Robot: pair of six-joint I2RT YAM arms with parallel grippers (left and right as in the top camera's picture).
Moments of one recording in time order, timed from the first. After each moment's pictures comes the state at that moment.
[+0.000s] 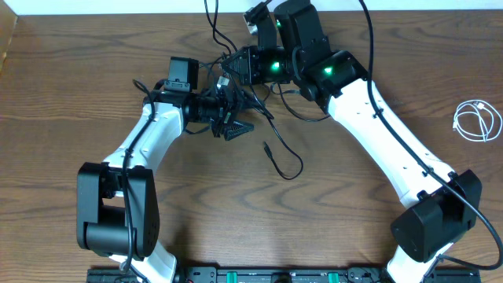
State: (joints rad) left arm -0.14 1.79 1.19 -0.51 1.04 -0.96; right arm 0.56 1.87 1.80 -0.50 -0.59 0.56
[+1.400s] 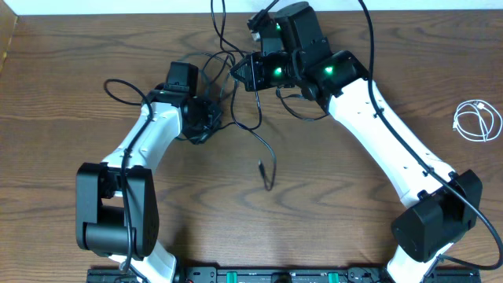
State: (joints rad) left arm -0.13 1.79 1.19 -0.67 0.29 -0.95; right arm 0.55 1.87 1.80 -0.60 -0.53 0.44
